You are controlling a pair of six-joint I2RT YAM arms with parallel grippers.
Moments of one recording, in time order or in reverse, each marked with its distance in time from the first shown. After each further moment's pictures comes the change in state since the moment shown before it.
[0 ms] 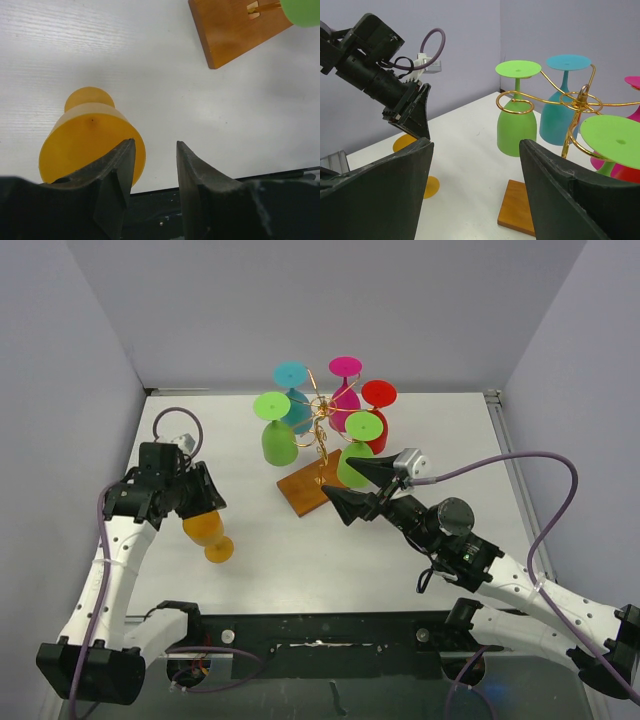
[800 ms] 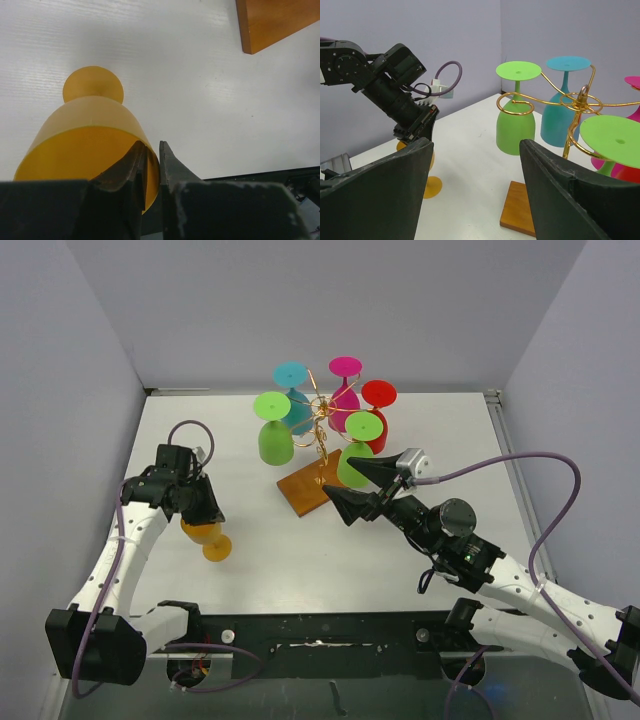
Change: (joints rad) left arm -0.010 0.114 -0.092 0.011 -0.016 0.008; right arm 0.000 -0.009 -0.002 0.003 0.003 0.013
